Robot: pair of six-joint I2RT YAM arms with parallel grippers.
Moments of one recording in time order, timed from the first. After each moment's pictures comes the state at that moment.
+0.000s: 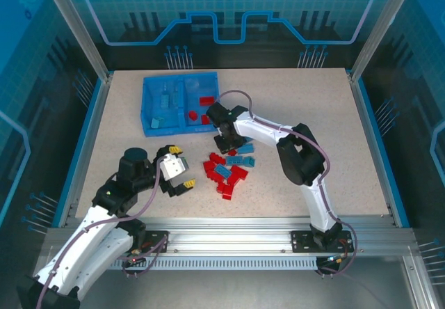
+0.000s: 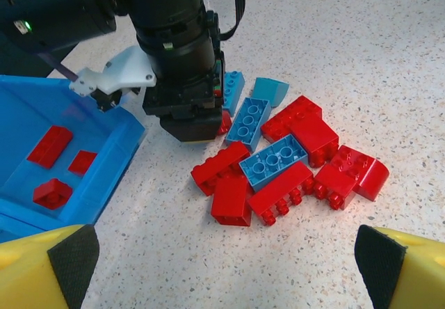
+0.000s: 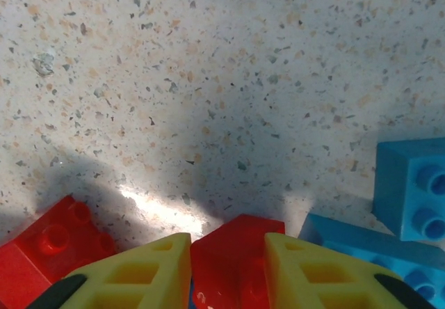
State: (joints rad) left arm -0.36 0.60 0.50 -0.42 0.45 0.59; right arm 0.73 2.19 1.75 -0.96 0.09 0.30
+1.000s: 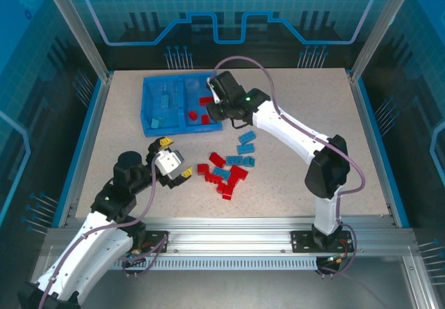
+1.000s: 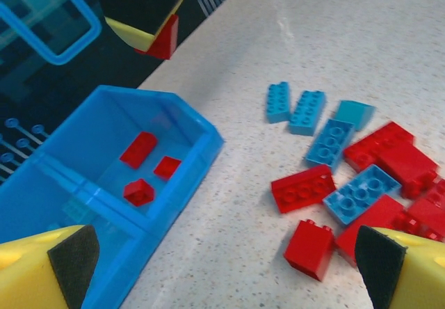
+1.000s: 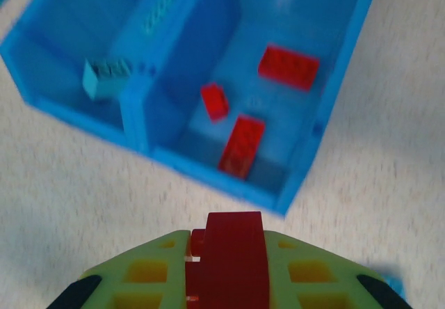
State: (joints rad) left arm -0.35 0.53 0.45 -0.26 0.27 0.53; right arm 0.74 1.95 1.90 -0.75 0.12 0.25
